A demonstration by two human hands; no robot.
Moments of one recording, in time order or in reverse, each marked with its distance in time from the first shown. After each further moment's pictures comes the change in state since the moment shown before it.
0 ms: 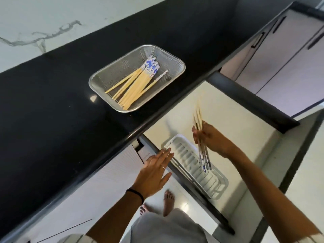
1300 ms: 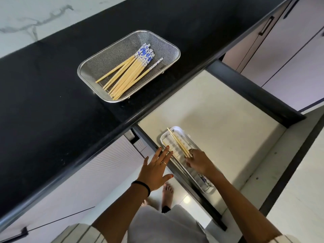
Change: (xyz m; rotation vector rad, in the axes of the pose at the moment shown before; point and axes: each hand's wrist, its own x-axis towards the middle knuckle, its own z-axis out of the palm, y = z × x) left_hand 0.014 0.028 0.028 0.032 -0.359 -0.164; right_hand -0.017 0.120 0.076 -0.226 -0.038 0.408
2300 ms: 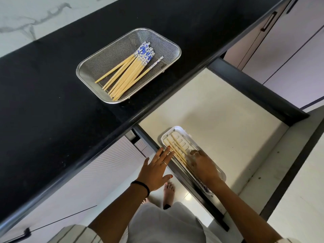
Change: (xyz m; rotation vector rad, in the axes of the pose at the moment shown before) left_hand 0.002 -0.007 0.001 0.020 -0.018 0.029; right_hand -0.023 0.008 0.003 -0.227 0.150 -0.149
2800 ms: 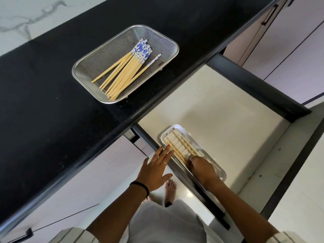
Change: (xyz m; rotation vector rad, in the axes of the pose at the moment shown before) left_hand 0.001 0.000 0.004 -0.002 0.026 -0.005; right_hand -0.001 0.009 0.022 -0.075 -0.081 0.028
